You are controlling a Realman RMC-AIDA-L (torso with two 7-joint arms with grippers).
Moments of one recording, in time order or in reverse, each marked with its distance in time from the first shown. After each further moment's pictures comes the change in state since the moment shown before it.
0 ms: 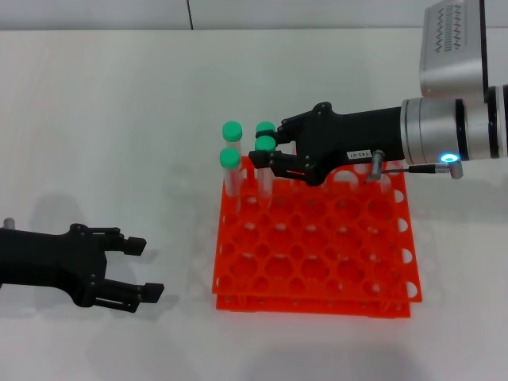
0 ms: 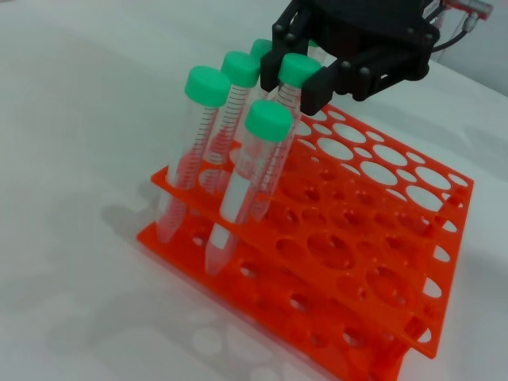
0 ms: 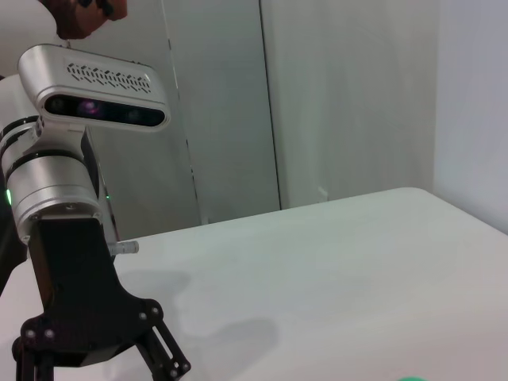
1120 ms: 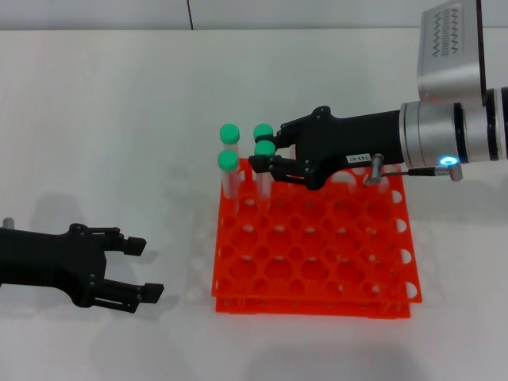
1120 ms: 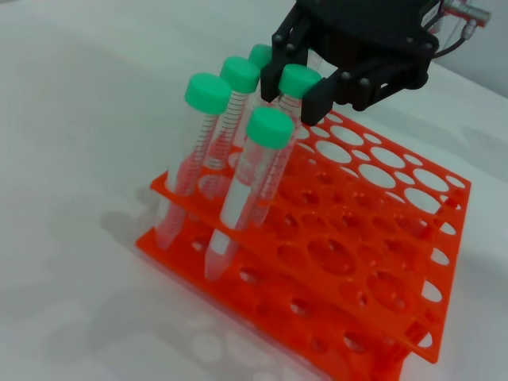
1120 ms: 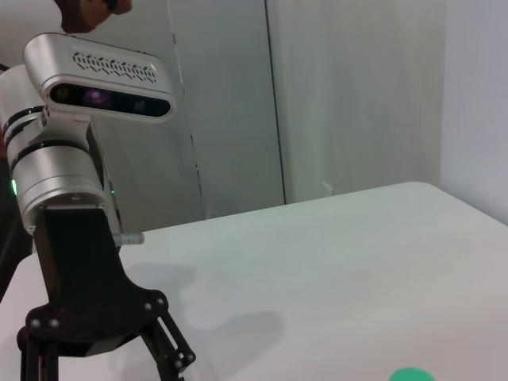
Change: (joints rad) left arm 0.002 -0.002 0.000 0.012 0.000 0.009 -0.008; right arm 0.000 0.000 -0.008 0.000 -0.006 -0.003 0.003
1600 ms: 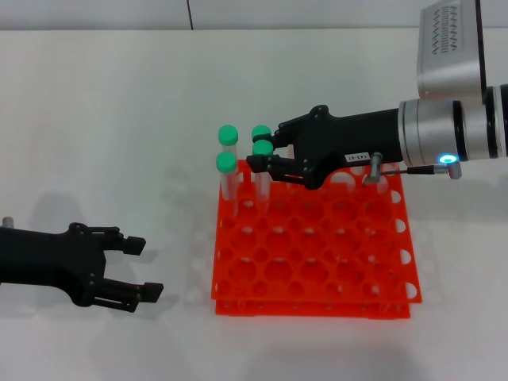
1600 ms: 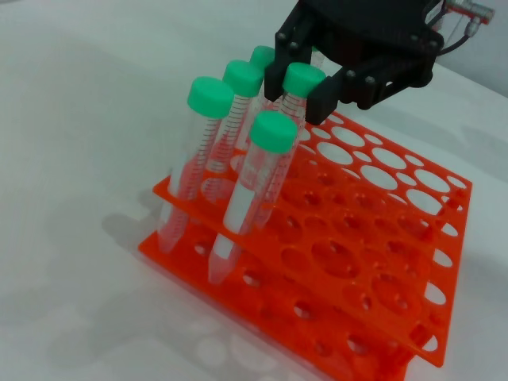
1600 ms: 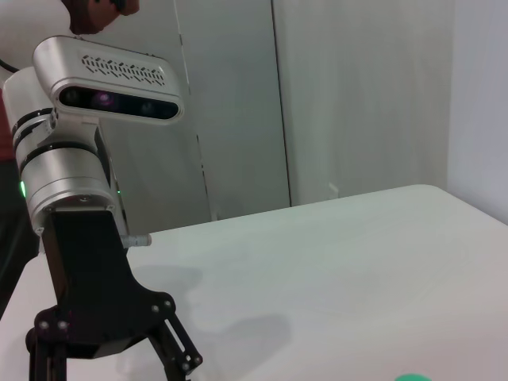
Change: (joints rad) left arm -0.002 0.002 0.000 0.000 0.000 0.001 -0.002; right arm 0.007 -0.001 0.001 -0.001 0.000 -0.009 0.002
